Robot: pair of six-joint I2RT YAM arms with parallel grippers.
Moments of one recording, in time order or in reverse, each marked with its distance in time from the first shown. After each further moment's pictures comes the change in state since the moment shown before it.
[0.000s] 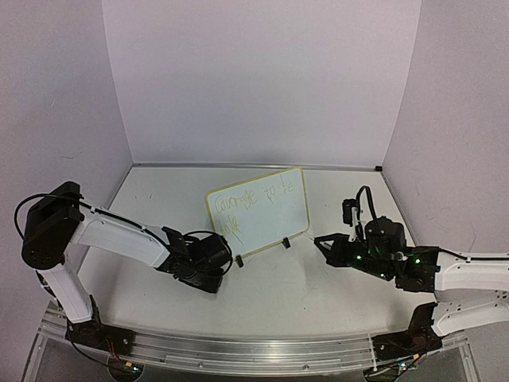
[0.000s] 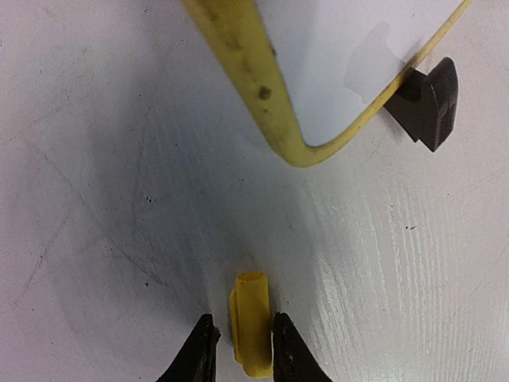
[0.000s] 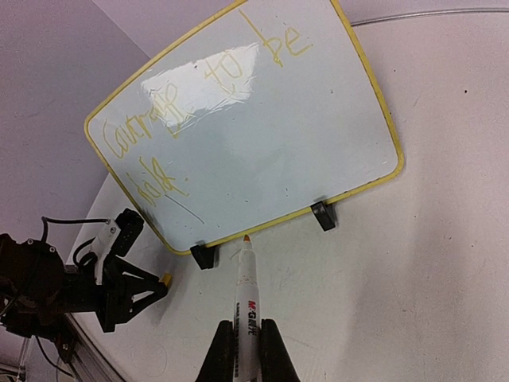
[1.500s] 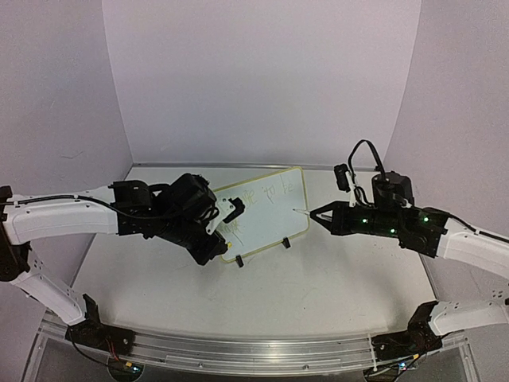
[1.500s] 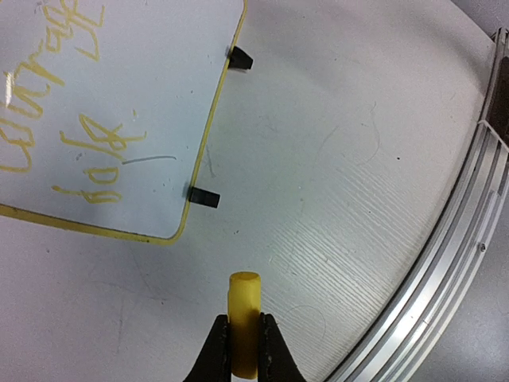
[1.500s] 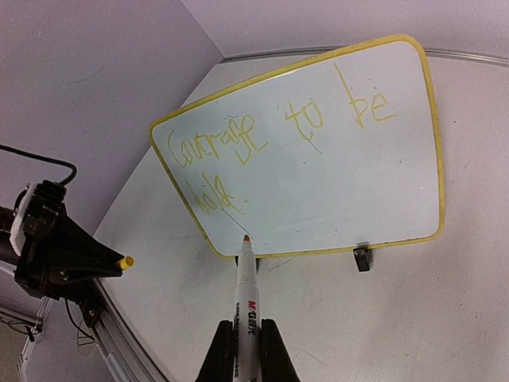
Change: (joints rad) left arm 0.006 -0.309 0.266 -0.259 0.195 0.567; right arm -0.212 0.084 0.300 -0.214 -0.392 -0.216
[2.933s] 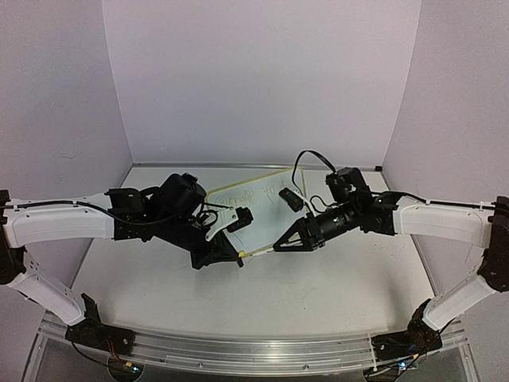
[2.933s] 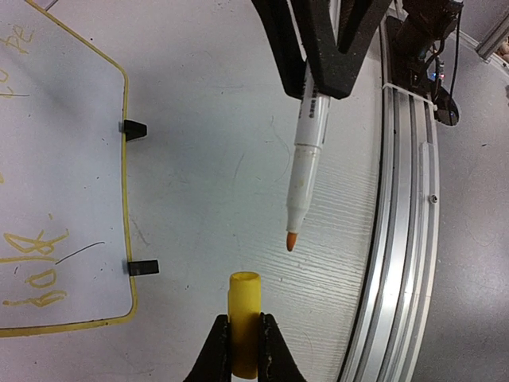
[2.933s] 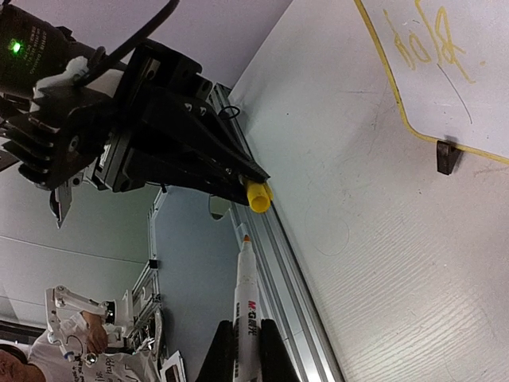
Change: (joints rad) left arm 0.059 -0.046 -0.121 0.230 0.333 0.327; right arm -0.004 0.382 0.191 -0.054 -0.758 -0.010
